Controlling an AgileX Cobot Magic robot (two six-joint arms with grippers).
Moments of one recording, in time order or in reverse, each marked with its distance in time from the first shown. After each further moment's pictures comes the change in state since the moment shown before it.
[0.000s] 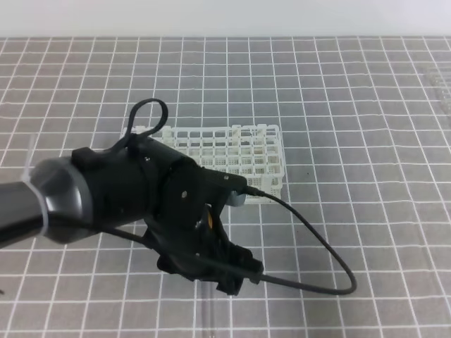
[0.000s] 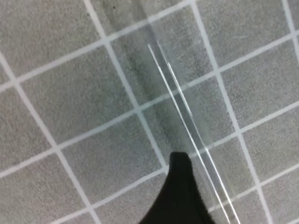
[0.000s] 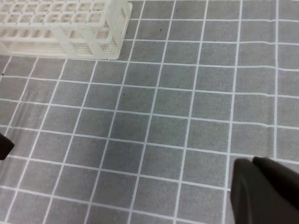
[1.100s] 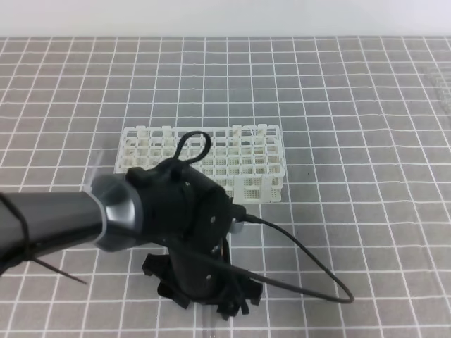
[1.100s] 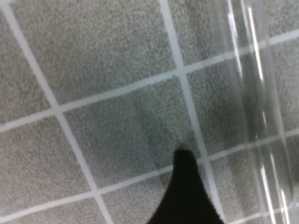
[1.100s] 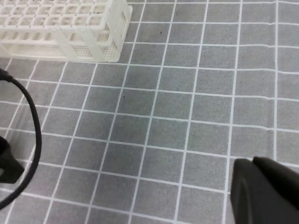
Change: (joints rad) left arm -0.030 0.152 -0.005 0.052 0.071 -0.179; right arm 0.000 0.000 0.000 0.000 -0.004 0.000
